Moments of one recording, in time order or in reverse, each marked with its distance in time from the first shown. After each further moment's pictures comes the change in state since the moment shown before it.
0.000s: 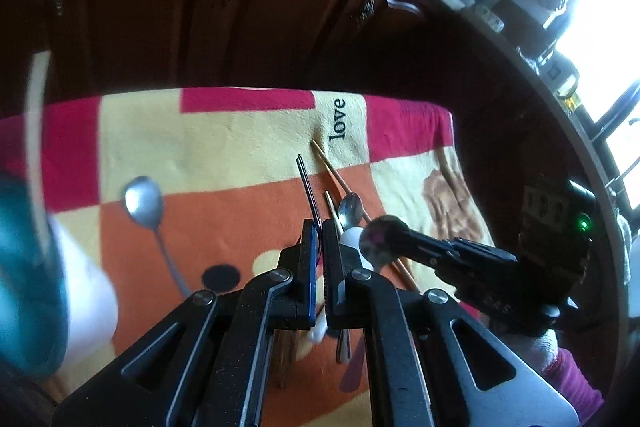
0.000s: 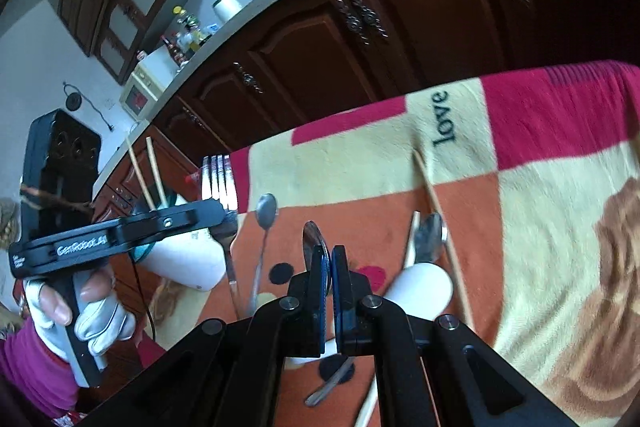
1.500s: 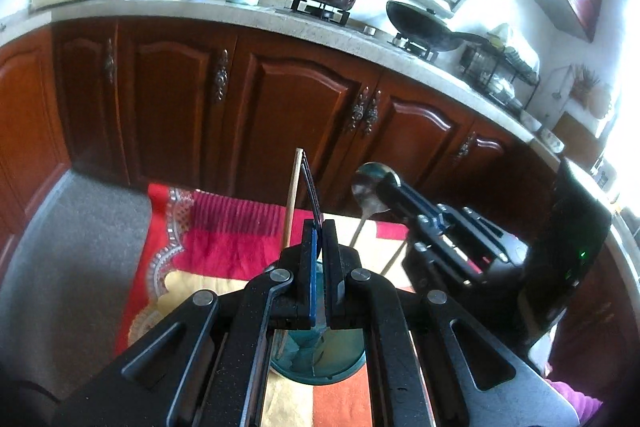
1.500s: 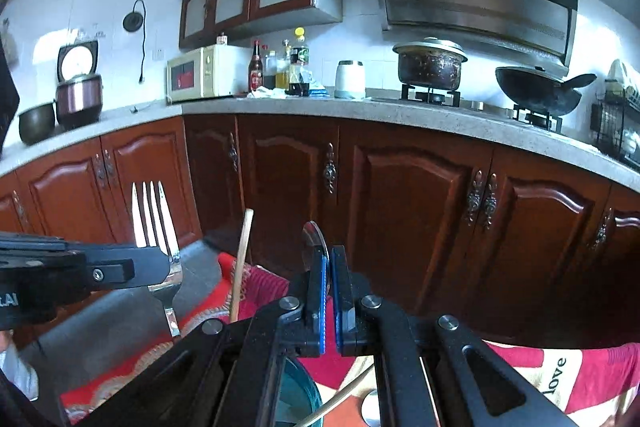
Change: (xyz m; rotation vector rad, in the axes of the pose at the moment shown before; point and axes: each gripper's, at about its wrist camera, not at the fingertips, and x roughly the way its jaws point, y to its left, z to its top) left arm -0.181 0.139 -0.007 -0.151 -0.402 0.262; right arm 0.127 0.282 0.070 -0.572 -0.329 -0.175
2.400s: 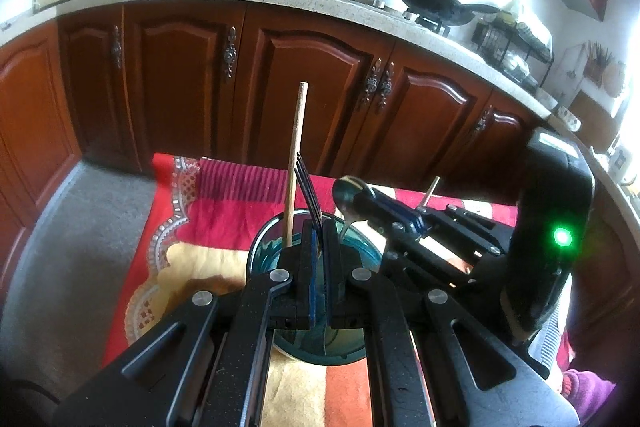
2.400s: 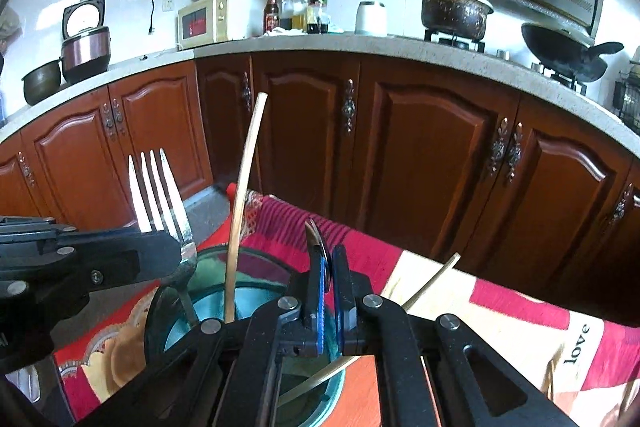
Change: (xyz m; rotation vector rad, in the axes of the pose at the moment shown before) left arm 0.020 -0.009 -0.035 0.035 0.040 0.072; right arm 0.028 0.003 -0.041 -0.022 0.190 0.065
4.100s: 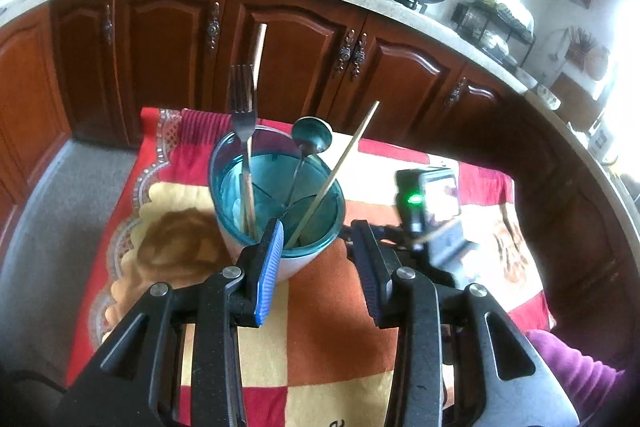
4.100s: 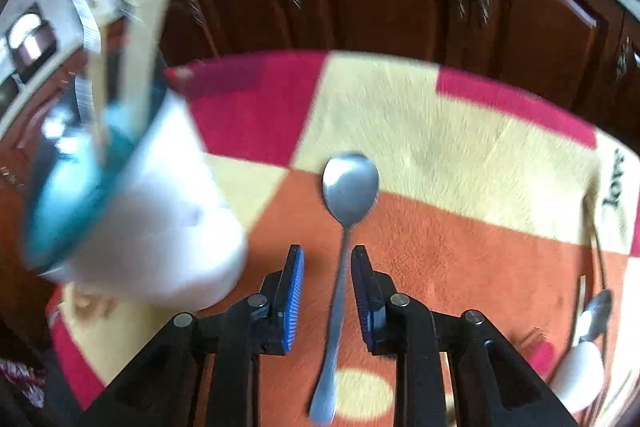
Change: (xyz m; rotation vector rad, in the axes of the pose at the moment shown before) left arm -0.040 -0.028 -0.053 -0.006 0.073 -0.054; right arm 0.043 -0.069 -0.109 0.223 0.378 0.008
